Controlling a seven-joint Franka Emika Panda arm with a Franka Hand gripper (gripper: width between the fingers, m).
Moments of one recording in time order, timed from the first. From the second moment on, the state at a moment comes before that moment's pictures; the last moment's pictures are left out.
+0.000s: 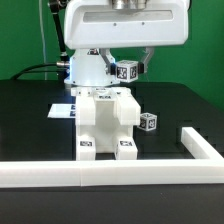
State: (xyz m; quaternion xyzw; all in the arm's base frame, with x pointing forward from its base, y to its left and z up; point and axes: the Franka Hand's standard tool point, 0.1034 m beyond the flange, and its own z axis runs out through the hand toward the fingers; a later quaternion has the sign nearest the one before) arm 0.546 0.023 0.137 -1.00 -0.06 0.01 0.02
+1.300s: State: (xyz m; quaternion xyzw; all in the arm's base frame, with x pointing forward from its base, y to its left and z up) arm 0.541 0.022 0.124 -1.00 -0.08 0.01 0.01
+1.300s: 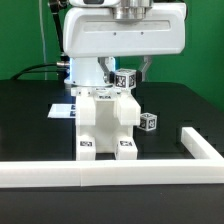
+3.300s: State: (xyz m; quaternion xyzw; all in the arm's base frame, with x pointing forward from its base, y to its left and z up) arm 0.544 0.022 0.114 -1.00 -0.09 0.01 0.01
